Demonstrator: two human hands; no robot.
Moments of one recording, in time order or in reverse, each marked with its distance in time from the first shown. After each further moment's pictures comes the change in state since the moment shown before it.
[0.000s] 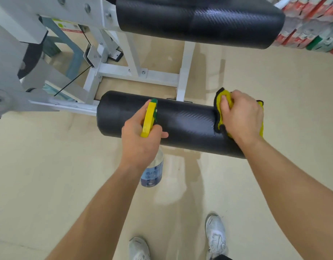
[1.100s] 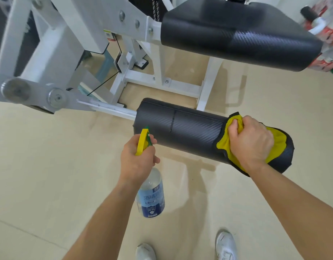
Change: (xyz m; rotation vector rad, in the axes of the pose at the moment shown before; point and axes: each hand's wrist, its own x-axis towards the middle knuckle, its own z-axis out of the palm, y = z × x) left_hand -0.006 -0.042 -0.083 -0.104 0.080 -0.263; right_hand -0.036 -0.058 0.016 -0.079 0.079 0.012
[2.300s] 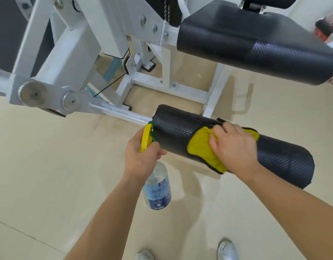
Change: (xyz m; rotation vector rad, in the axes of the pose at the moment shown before) left_hand 0.036 0.009 -0.021 -0.088 -0.009 0.030; right_hand 0.001 -0.066 0.002 -0.131 -0.095 -0.565
